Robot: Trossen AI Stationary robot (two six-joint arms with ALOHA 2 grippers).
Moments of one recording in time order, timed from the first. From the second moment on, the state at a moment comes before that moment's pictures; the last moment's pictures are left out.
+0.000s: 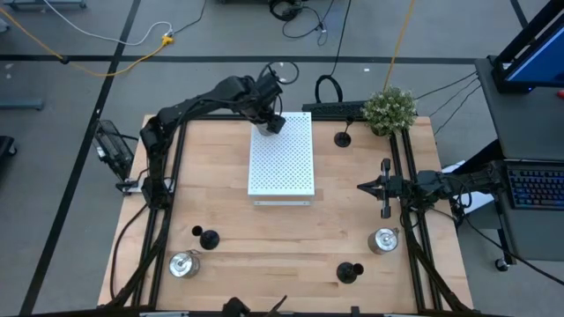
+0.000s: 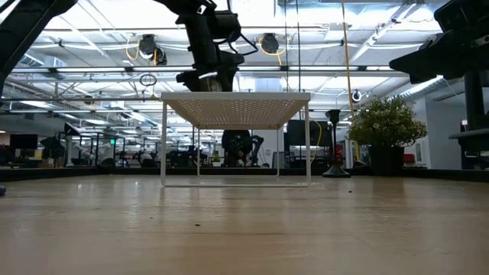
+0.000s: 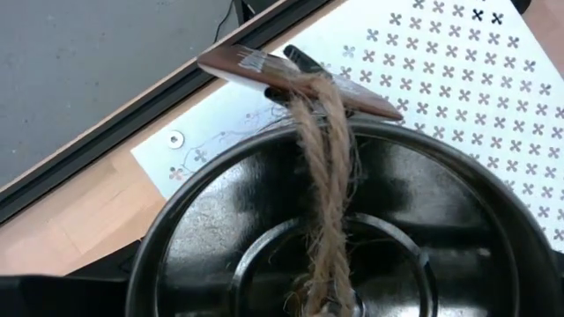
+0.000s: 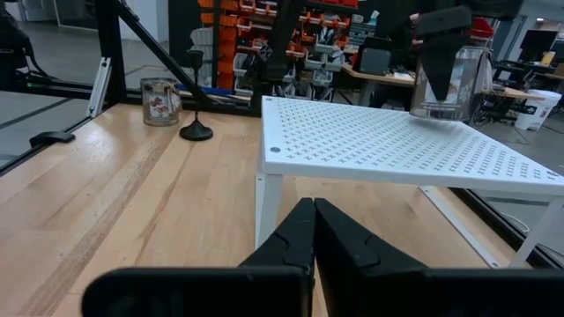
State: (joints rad) left arm 0.53 1.95 1.94 -1.16 -0.07 -0.42; right arm 0.21 0.02 0.14 -0.20 0.29 -0.09
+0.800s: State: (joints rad) left arm 0.52 1.95 1.94 -1.17 -0.03 -0.37; right arm 0.21 0.02 0.14 -0.20 0.29 -0.09
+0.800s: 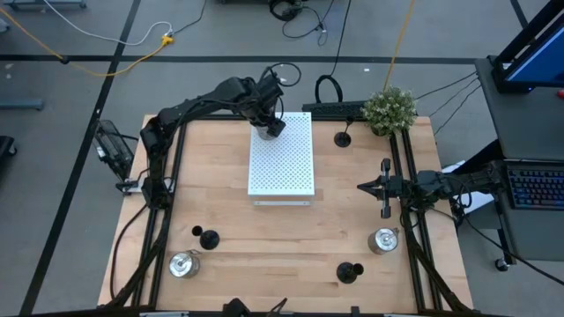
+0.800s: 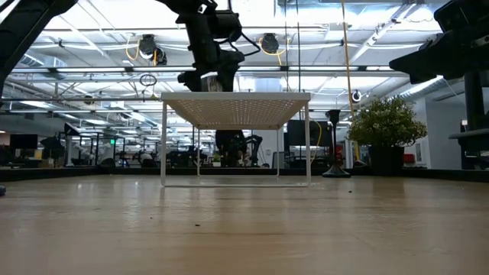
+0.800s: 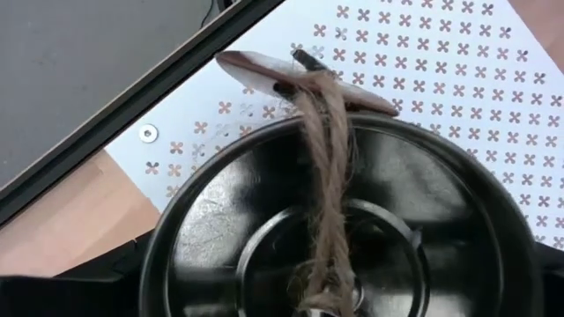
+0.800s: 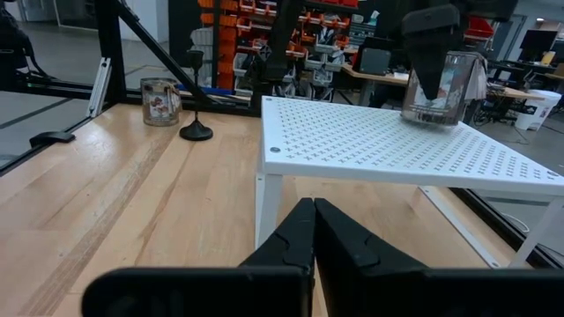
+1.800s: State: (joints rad) left arm 0.53 1.94 1.94 -1.14 -0.02 -0.32; right arm 0.21 0.02 0.14 -0.20 0.29 -0.09
